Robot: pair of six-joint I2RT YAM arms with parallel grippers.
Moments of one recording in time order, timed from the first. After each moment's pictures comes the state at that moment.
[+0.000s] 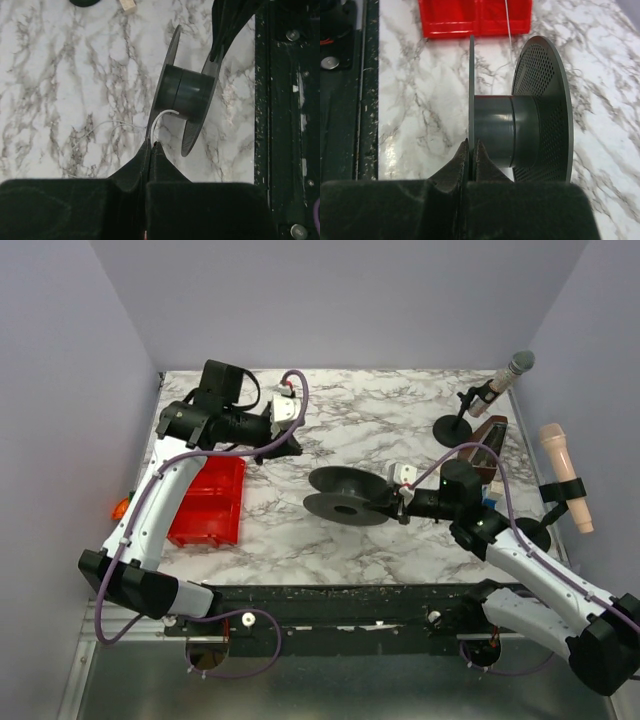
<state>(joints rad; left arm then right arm) -0.33 1.39 1.64 -1.03 0.91 0.79 0.53 0.93 0.61 0.05 -0.73 -0.38</state>
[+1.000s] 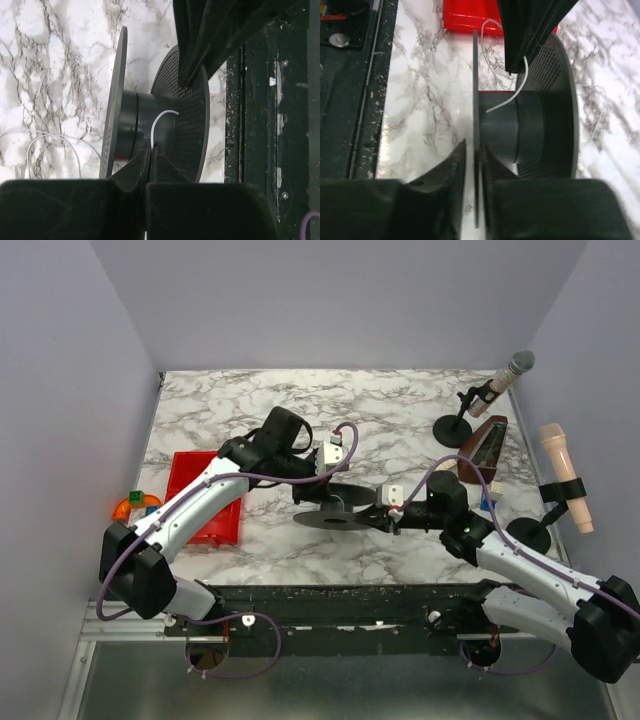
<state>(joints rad) -0.61 1.41 1.26 -0.74 0.78 0.60 0.64 1.00 0.49 0.21 -0.77 -0.48</state>
